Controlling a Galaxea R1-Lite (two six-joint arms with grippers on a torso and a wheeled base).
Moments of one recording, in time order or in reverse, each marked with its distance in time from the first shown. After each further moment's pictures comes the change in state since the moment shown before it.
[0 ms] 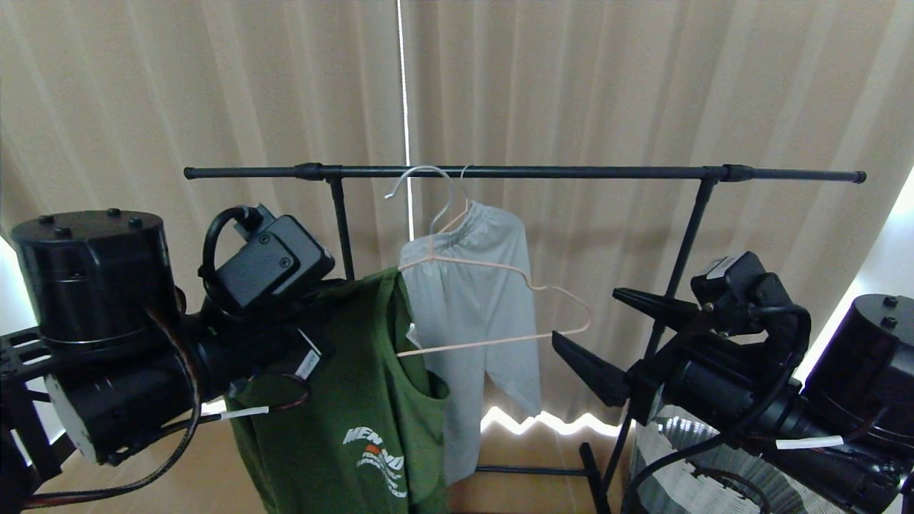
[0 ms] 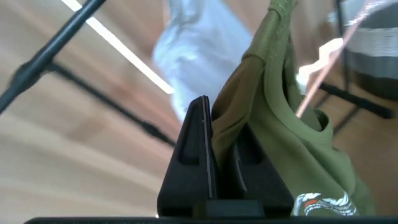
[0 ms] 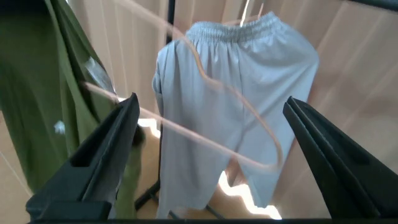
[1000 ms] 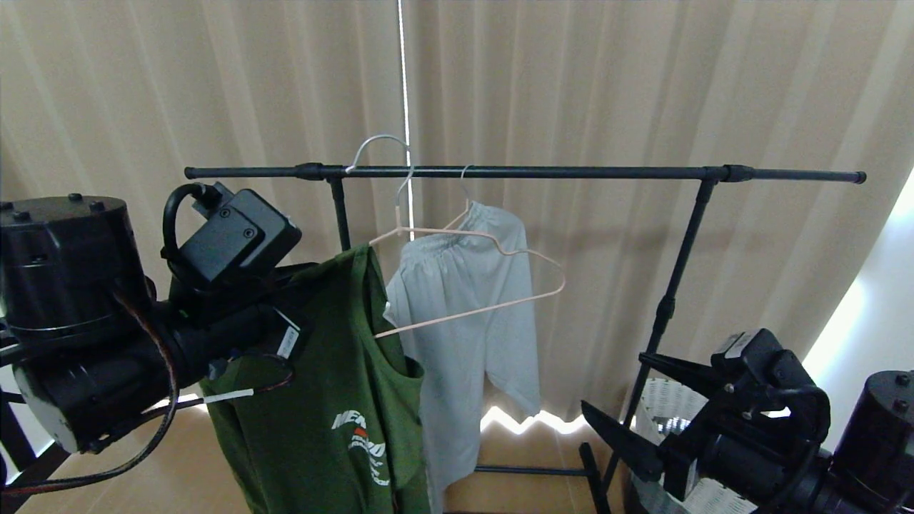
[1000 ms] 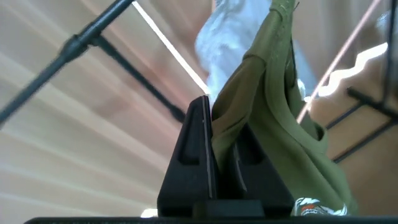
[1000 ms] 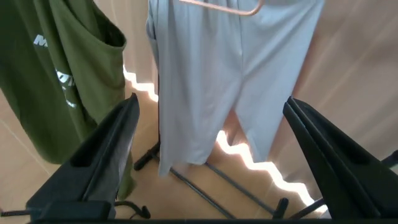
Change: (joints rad) left arm 0.036 -0.022 -0.013 -0.001 0.044 -0.085; right arm -0.003 -0.011 0.232 -0.078 -0.014 0.030
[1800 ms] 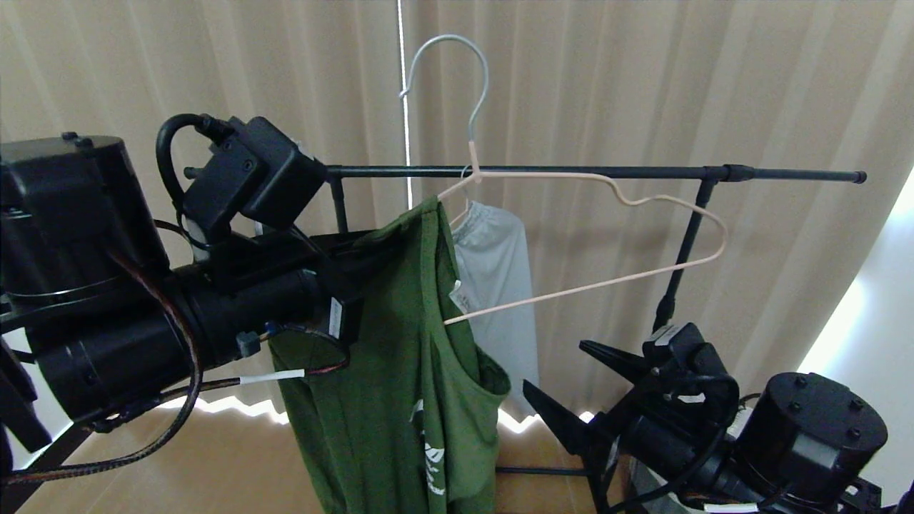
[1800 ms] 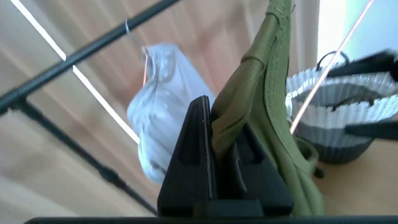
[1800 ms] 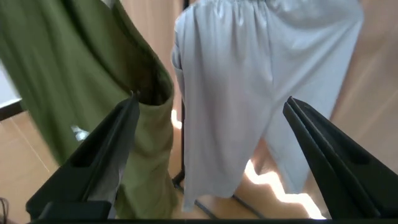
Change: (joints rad) left arm -0.139 0.019 -0.121 -0.027 -0.181 -0.145; right arm 0.061 0.301 -0.057 -0.373 0.000 0.096
